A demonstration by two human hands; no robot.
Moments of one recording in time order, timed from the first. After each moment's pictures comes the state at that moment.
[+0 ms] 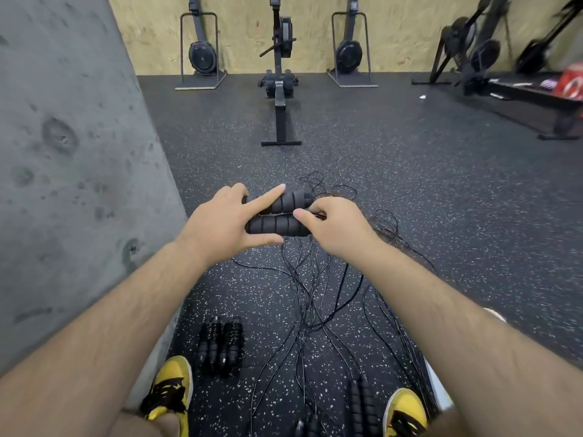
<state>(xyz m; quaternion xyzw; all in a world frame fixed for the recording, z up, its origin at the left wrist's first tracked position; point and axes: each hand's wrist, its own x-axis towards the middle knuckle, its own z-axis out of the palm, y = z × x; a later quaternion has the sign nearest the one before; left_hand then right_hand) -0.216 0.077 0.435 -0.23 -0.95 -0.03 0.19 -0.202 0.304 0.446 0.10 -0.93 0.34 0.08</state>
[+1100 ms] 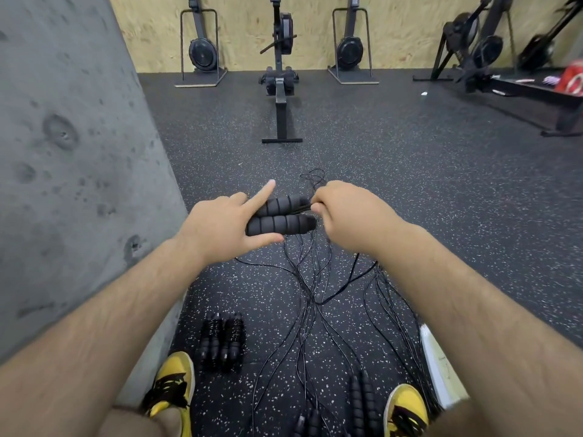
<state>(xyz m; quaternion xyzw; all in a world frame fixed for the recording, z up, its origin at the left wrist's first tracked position) -0.212 0.076 0.430 -0.20 -0.96 0.04 0.18 -0.190 0.318 0.478 0.20 -0.98 0.07 0.08</state>
